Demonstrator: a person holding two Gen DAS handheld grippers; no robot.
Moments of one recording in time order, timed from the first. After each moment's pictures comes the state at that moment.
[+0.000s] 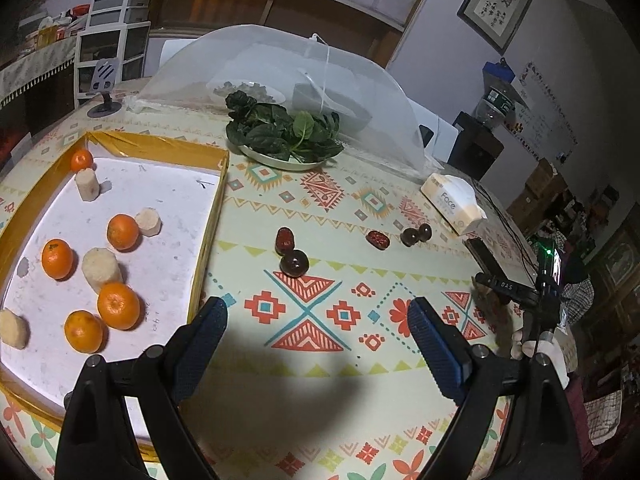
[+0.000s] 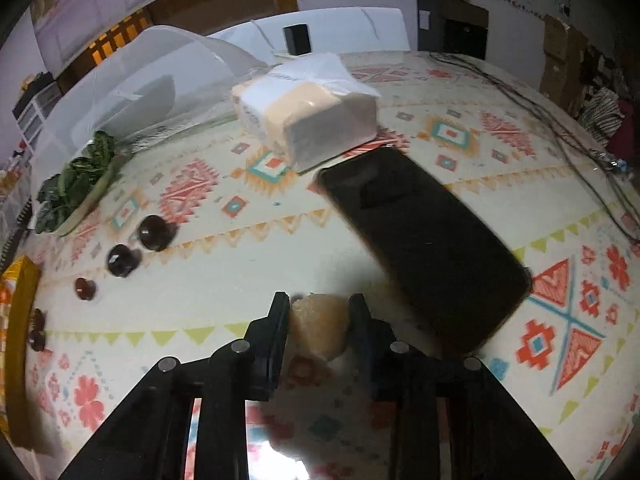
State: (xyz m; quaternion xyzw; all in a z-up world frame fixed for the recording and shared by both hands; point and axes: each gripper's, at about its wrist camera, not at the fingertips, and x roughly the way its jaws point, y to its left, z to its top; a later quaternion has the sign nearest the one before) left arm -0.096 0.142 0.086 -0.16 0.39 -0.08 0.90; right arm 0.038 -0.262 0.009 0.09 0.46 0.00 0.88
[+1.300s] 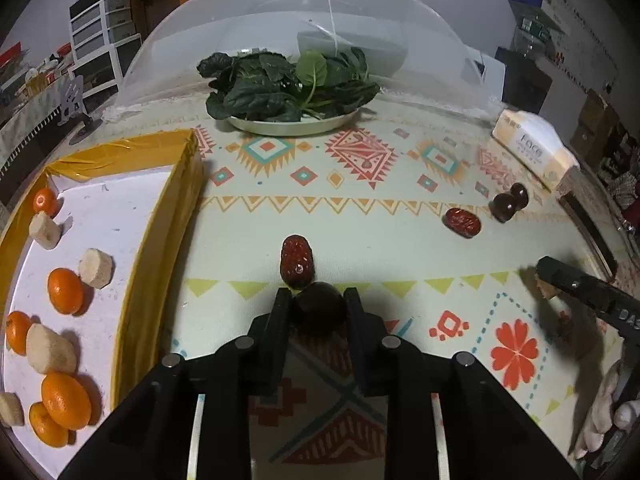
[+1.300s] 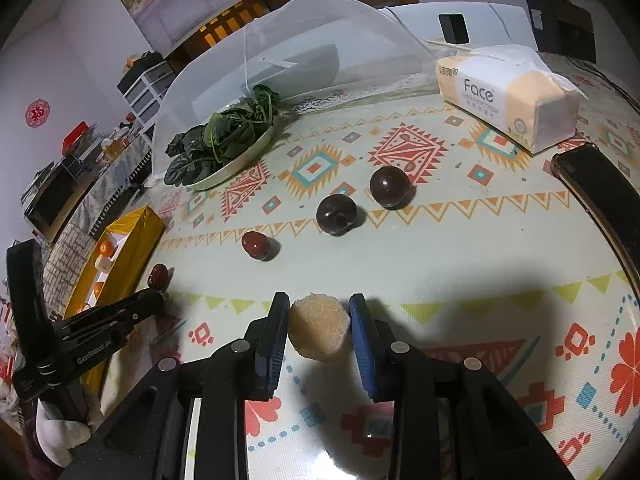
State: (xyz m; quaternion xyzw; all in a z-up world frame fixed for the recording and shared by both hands) left arm 0.004 0.097 0.018 -0.04 0.44 0.00 0.89; right arm 0.029 -0.160 0.006 0.13 0.44 0.20 0.87
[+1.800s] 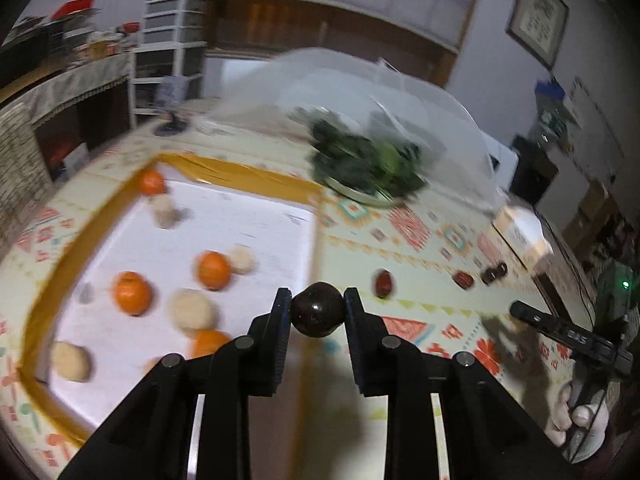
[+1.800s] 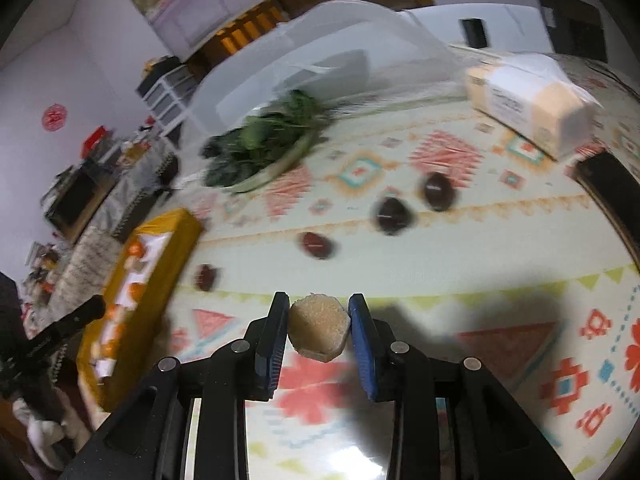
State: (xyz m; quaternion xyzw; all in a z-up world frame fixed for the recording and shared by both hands) left arm -0.087 0.202 0.087 -0.14 0.36 0.04 0.92; right arm 0.012 -0.124 0.039 0.15 0.43 0.26 0.85
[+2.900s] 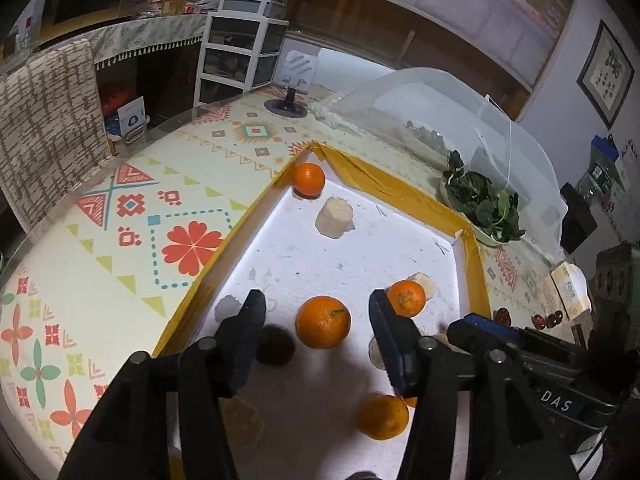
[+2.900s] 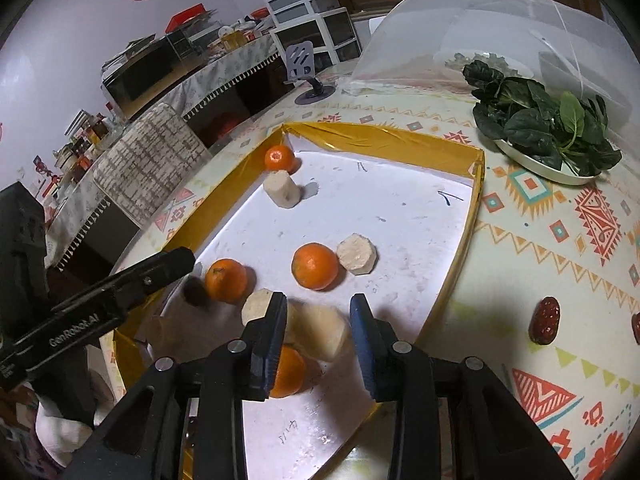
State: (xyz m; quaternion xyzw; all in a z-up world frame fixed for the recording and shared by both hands) left arm -0.106 0.353 0.060 -0.22 0.37 0.12 0.89; right arm -0.007 0.157 0.043 -0.01 0.46 0.39 0.79
